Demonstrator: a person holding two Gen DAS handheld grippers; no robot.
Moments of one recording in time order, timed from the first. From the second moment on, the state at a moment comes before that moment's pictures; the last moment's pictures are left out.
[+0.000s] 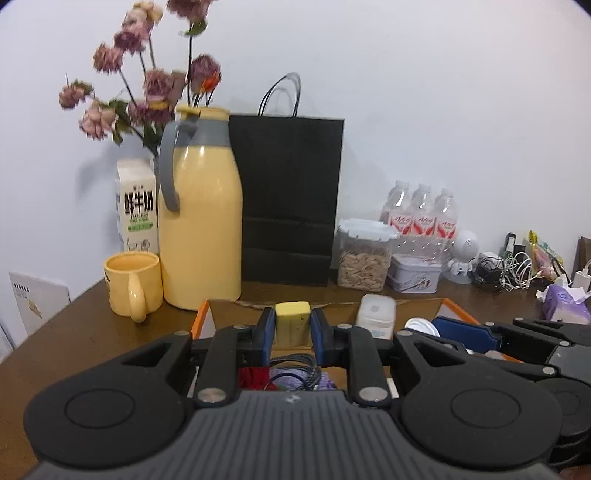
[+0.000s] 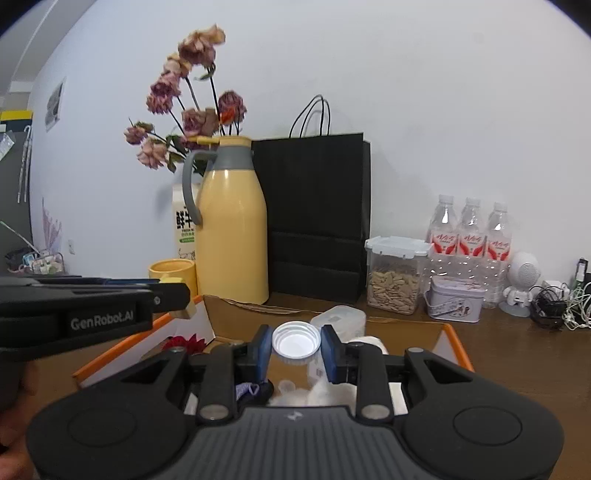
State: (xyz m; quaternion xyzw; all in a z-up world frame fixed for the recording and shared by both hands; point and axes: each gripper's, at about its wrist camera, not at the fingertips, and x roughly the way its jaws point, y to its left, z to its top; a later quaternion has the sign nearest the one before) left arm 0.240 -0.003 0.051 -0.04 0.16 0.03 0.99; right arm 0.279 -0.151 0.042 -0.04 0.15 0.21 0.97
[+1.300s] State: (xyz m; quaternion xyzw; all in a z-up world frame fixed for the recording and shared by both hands) left arm 0.169 0.002 0.076 -0.04 0.15 0.09 0.98; right arm 0.225 -0.201 0.074 -0.01 0.17 0.14 0.98
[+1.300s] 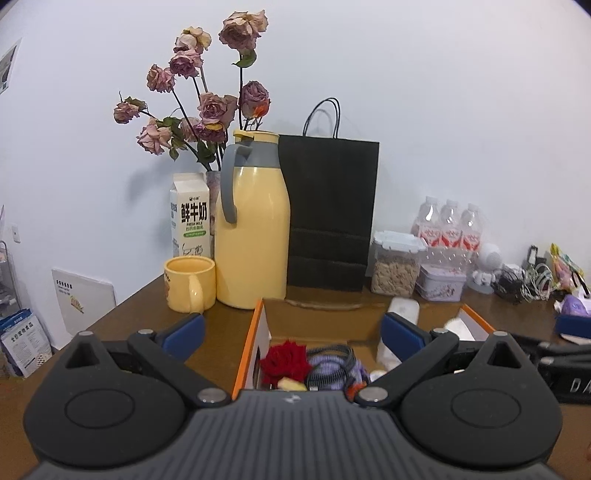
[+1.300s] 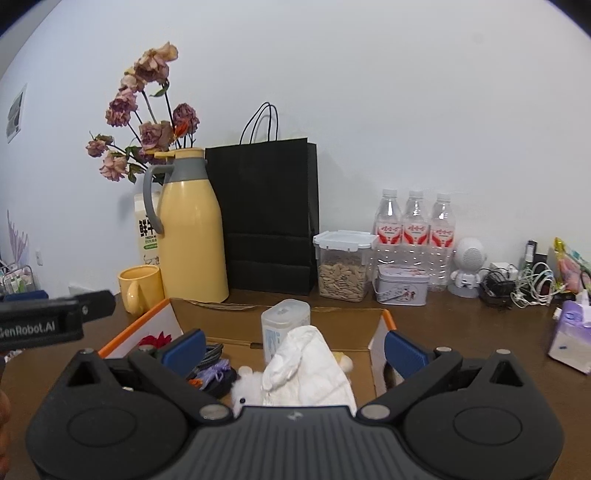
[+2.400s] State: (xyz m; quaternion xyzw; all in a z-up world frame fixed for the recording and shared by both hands) left arm 0.092 -0.025 0.048 -0.02 0.27 0.07 0.96; right arm 0.145 -0.232 0.051 0.01 0.26 0.13 0.96
